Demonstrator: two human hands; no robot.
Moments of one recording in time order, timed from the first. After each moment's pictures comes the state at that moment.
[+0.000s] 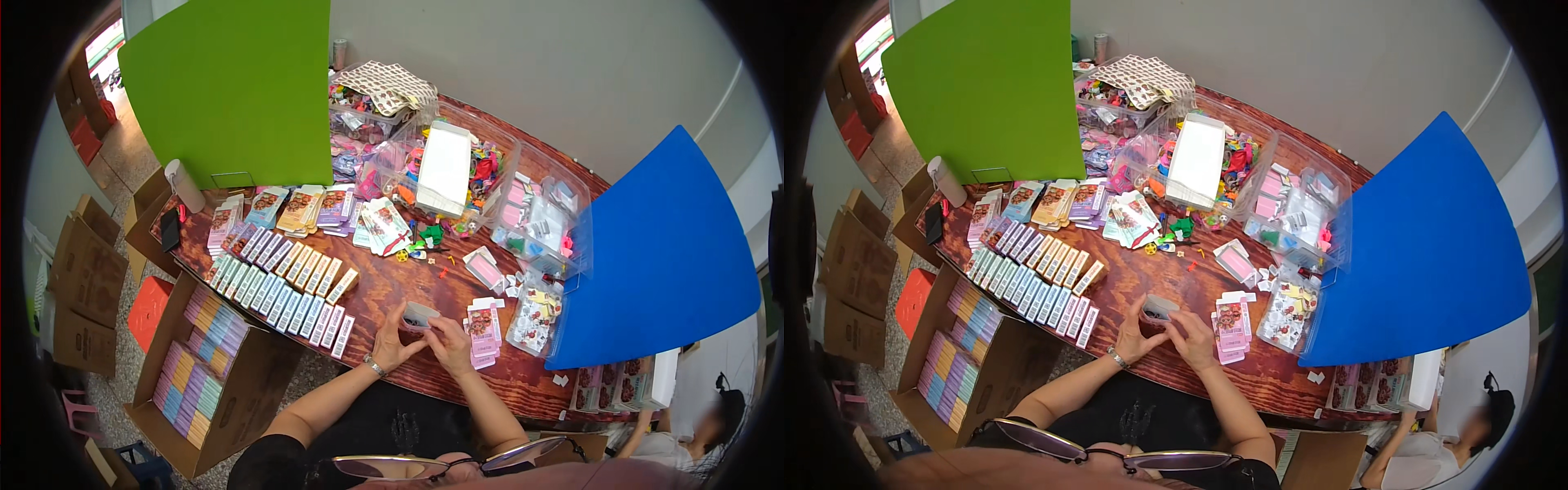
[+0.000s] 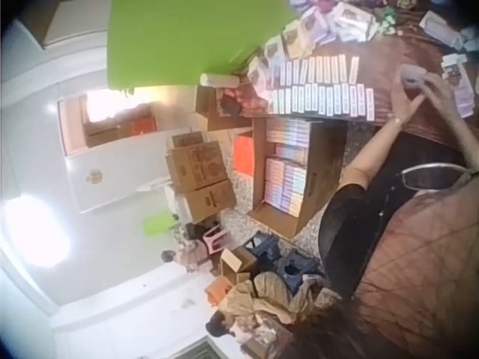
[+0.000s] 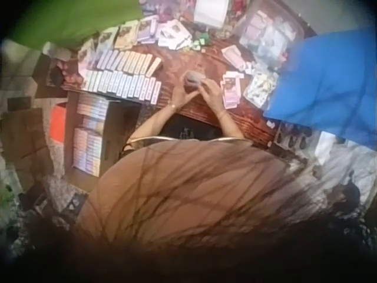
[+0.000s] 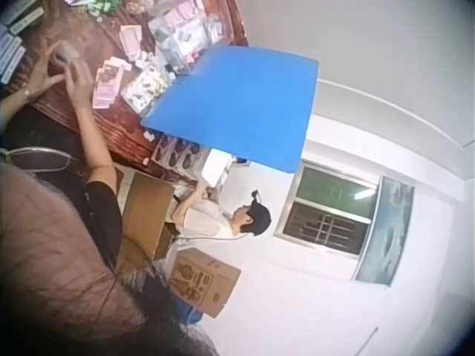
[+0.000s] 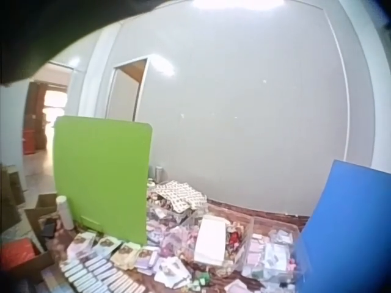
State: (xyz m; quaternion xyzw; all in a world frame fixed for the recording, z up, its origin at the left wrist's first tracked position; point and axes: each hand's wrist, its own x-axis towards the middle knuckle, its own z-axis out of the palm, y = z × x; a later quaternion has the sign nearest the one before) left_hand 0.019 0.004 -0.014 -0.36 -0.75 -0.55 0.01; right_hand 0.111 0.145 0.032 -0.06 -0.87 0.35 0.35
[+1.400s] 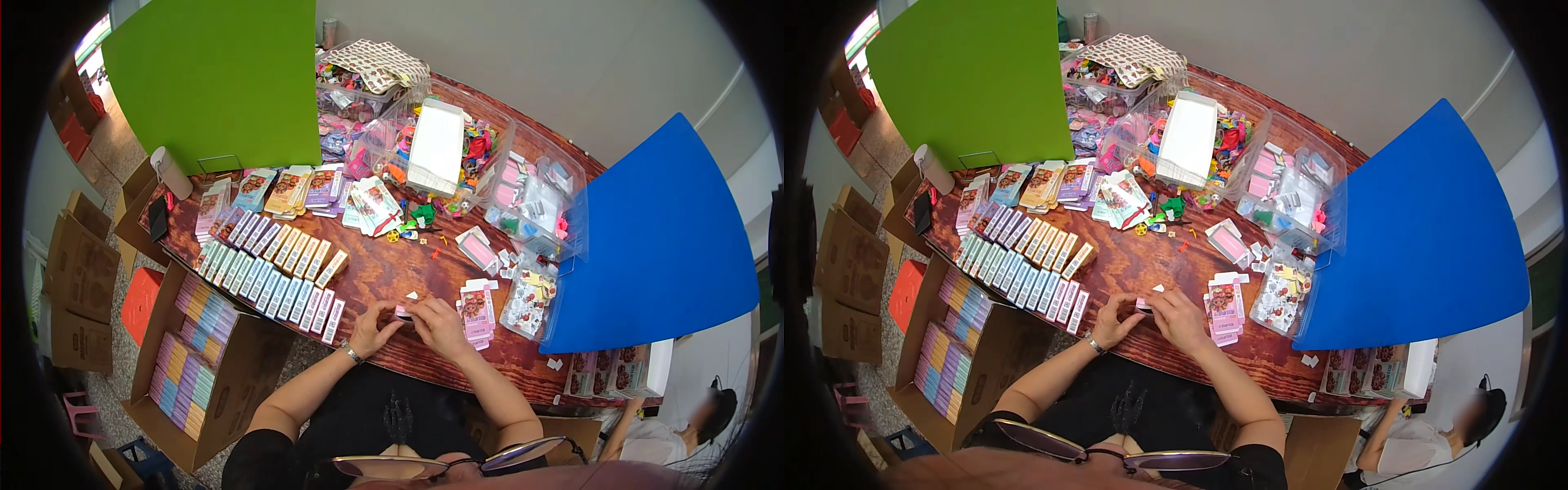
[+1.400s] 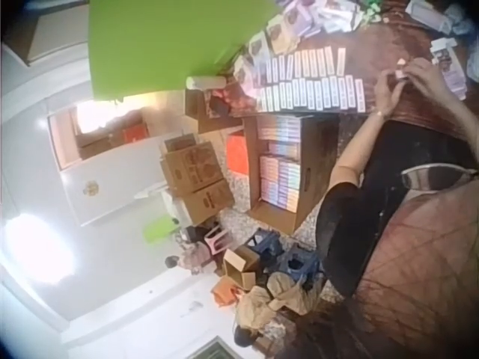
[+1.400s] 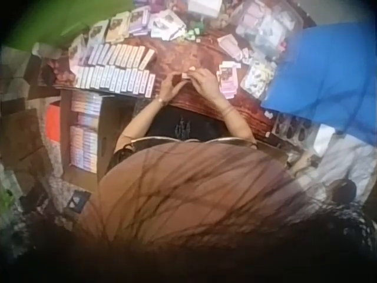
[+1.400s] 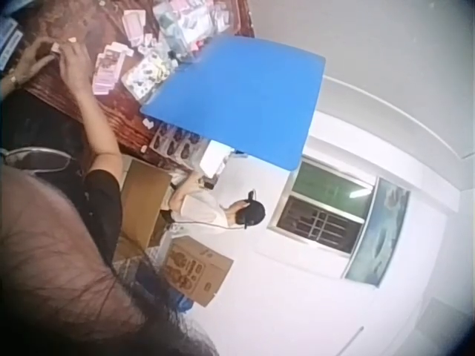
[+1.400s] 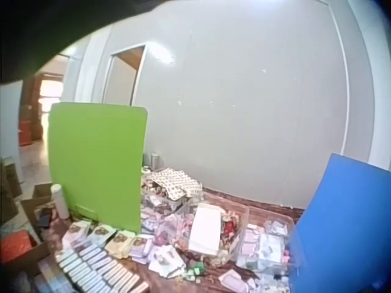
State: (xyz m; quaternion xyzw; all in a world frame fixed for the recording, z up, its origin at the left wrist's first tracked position) left_hand 0.006 -0.022 -0.018 -0.36 -0.68 -0.62 -0.11; right_hand 0.097 0.147 0.071 0.03 -0.93 0.29 0.22
